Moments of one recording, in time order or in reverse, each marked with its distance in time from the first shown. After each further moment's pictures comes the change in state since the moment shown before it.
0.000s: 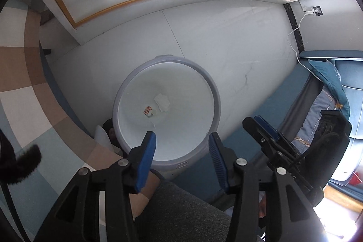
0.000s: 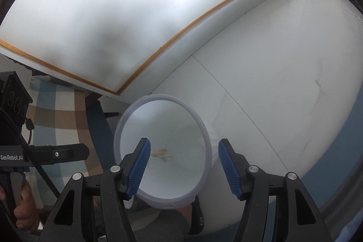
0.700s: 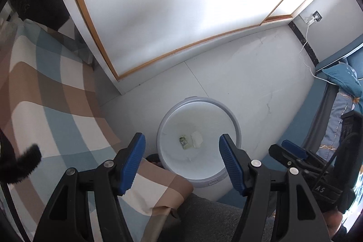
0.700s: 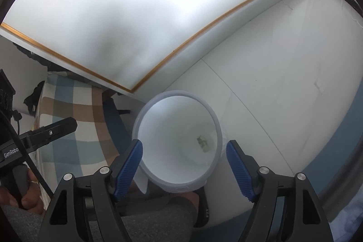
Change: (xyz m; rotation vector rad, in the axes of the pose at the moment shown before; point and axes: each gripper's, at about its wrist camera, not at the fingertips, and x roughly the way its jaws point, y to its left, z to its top) left arm -0.061 -0.015 -0.041 0.130 -0.346 0.252; right arm -0.049 0.026 -0.017 -0.020 -0.029 0.054
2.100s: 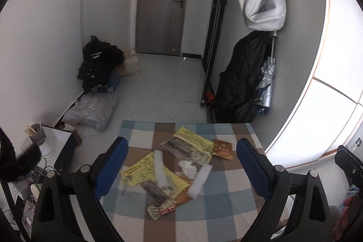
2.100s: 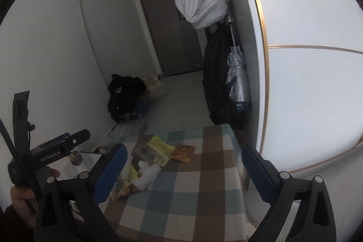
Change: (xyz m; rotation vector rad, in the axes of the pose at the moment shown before) left arm -0.259 0.261 -0.188 -0.483 -0.765 0.388; right arm -0.133 0.375 -0.114 -0.704 -0.457 0.321
